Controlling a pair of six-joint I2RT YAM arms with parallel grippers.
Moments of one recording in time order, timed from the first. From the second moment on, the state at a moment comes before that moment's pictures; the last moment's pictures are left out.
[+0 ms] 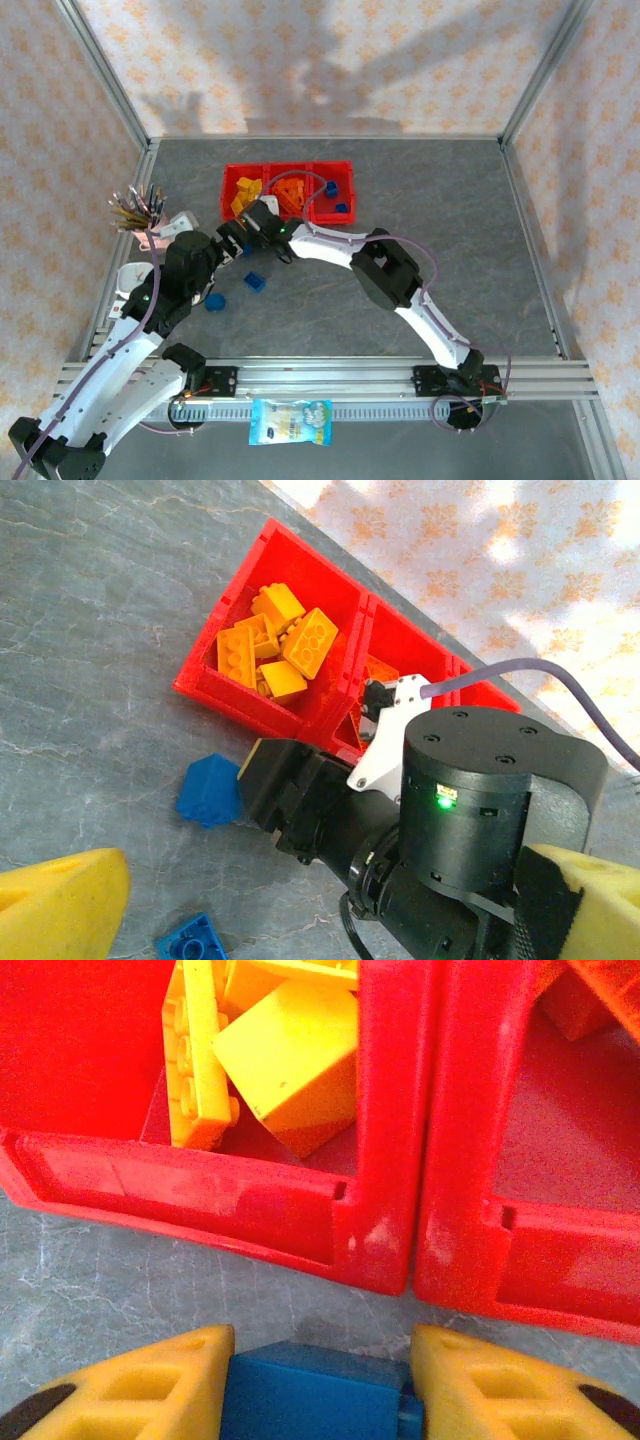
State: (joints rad) left arm -0.42 0.70 0.71 -0.55 -0.35 -0.88; right arm 0.95 2.40 1.90 -0.34 0.25 0.68
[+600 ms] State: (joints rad) left arm -0.42 0.71 0.71 -0.54 -0.33 -0.88; right arm 0.94 2.07 1.56 -0.32 0.25 0.67
